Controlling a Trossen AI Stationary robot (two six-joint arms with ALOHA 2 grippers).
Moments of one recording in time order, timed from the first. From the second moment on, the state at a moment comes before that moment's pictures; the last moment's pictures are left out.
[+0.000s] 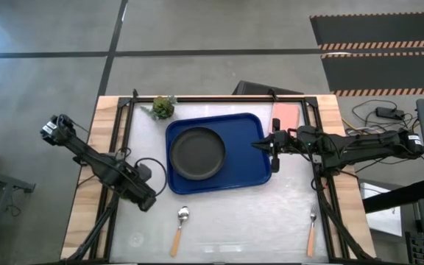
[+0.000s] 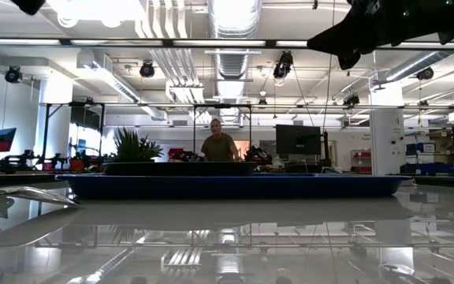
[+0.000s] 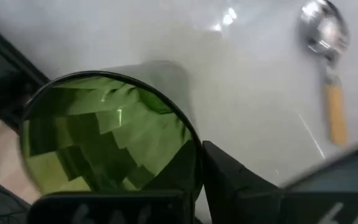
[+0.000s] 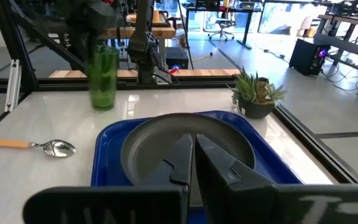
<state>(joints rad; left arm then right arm) -0.59 1.28 1.18 -1.37 0.09 -1.51 -0.06 0.88 0.48 0.23 0.02 -0.03</state>
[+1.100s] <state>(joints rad) -0.32 1.70 1.96 -1.26 -0.08 -0.32 -0.06 0.51 0.45 -0.01 -0.12 -0.06</state>
